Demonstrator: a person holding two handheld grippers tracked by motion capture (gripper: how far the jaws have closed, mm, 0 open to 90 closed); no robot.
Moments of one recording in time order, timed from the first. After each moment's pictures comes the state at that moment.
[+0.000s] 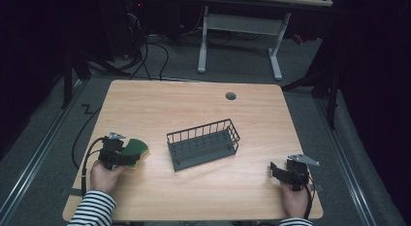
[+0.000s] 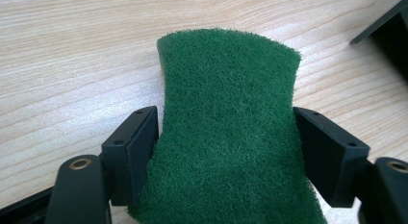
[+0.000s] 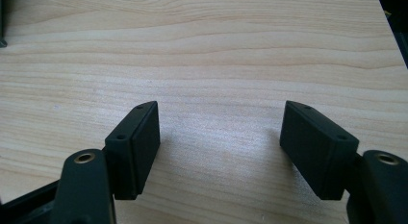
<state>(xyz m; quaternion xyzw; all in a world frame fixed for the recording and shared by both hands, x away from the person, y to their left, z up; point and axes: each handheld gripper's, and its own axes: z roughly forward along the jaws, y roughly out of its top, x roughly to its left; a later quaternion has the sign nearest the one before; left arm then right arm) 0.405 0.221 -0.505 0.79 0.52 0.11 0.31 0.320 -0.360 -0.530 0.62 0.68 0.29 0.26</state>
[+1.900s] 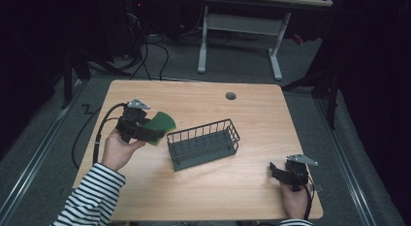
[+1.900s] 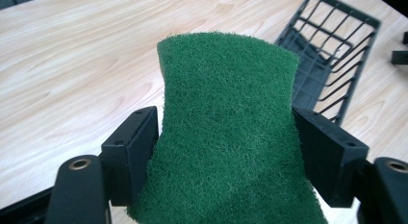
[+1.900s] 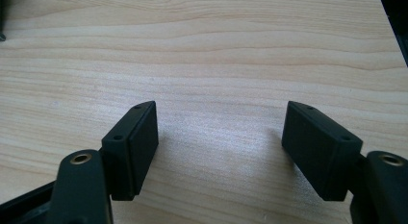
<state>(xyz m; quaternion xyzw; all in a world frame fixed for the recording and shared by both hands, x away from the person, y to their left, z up) 0.420 0.134 -0.372 0.84 0.39 0.09 0.37 0.320 -0.357 -0.530 0.62 0.68 0.29 0.27</state>
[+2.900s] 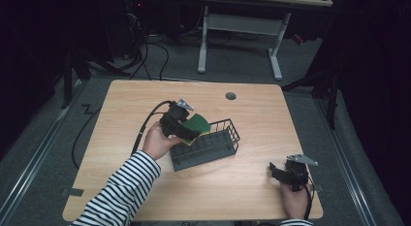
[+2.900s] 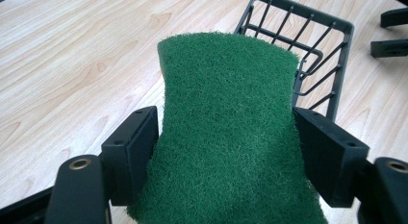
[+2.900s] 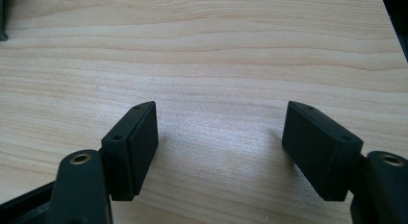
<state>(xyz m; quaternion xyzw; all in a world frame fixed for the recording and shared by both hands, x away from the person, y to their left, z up) 0.450 0.036 -0.400 0.88 0.31 0.08 0.34 0.320 -0.357 -0.530 0.61 0.69 0.29 0.27</state>
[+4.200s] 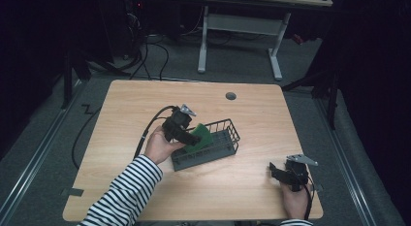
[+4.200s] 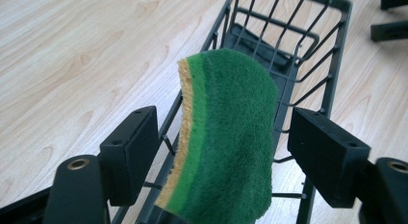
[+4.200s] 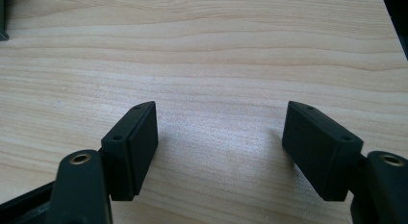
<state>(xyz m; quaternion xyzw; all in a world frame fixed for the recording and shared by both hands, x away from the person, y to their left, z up) 0.441 0.036 -0.408 0.88 0.31 0.07 0.34 0.320 -0.357 -0.530 0.61 0.69 0.29 0.27</state>
